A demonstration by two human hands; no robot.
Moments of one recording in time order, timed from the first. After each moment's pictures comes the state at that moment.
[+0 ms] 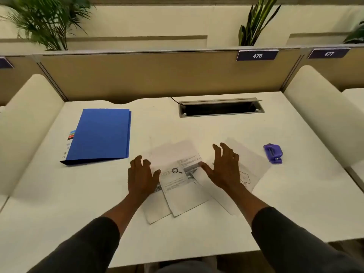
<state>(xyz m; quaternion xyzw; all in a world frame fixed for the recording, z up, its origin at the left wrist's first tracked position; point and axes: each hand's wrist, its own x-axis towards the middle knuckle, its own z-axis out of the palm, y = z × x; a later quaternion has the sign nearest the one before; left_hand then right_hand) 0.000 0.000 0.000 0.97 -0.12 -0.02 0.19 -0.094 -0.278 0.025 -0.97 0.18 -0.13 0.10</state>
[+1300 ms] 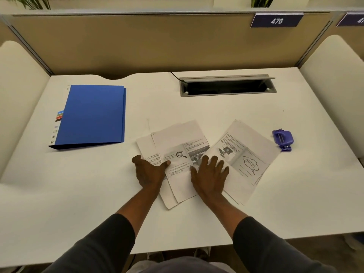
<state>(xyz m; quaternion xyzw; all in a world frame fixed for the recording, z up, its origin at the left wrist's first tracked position) -0.017 -0.046 -0.016 0.84 0.23 -0.09 0.48 -0.099 -0.201 -0.033 -0.95 0.31 0.04 0.06</state>
